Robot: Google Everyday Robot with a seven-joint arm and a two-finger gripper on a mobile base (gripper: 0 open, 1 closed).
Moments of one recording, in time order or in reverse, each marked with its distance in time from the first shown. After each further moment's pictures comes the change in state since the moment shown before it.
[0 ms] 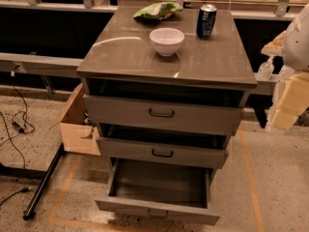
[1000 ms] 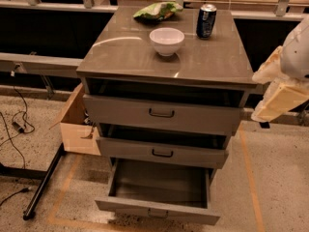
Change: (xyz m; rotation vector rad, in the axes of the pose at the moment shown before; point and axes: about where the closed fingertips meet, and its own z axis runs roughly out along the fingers) arm 0.000 0.000 0.016 0.015 -0.065 0.010
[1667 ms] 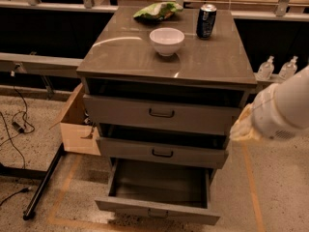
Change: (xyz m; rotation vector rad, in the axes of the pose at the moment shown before) arm 0.014 0.038 0.100 0.030 -0.044 -0.110
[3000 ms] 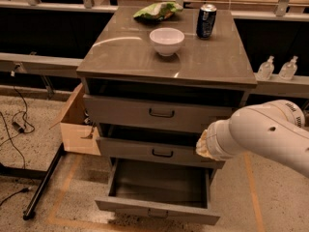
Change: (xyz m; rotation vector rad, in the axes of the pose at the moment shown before) arm -0.010 -0.002 0.164 0.084 -0.010 -0.135
